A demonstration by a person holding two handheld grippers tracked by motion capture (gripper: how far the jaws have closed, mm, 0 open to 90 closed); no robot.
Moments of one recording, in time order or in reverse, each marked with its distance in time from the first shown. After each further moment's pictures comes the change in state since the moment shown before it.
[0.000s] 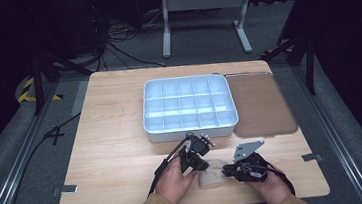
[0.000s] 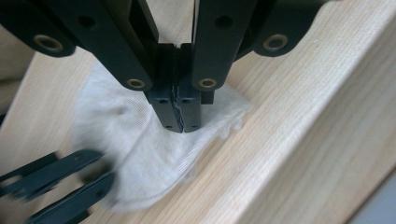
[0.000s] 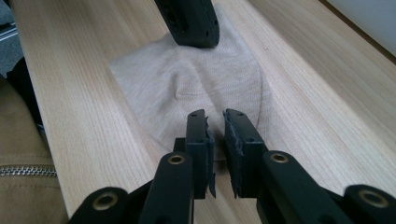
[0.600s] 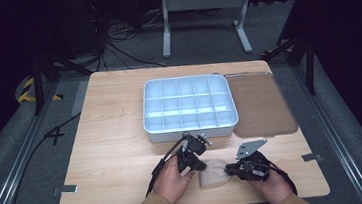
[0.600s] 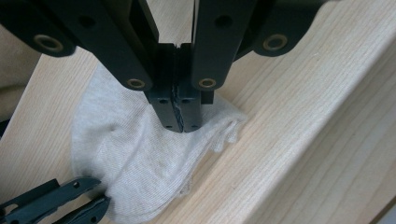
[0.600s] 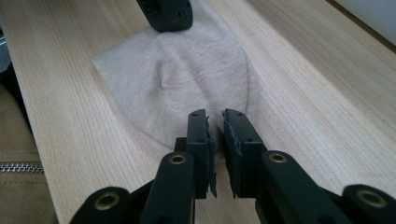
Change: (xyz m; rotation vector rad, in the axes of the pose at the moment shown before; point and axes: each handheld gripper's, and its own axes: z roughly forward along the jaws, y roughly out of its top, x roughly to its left) left arm 0.007 -0.006 -0.006 -0.003 -0.025 -0.030; right arm -0.008 -0.007 0.000 0.005 -0.006 0.040
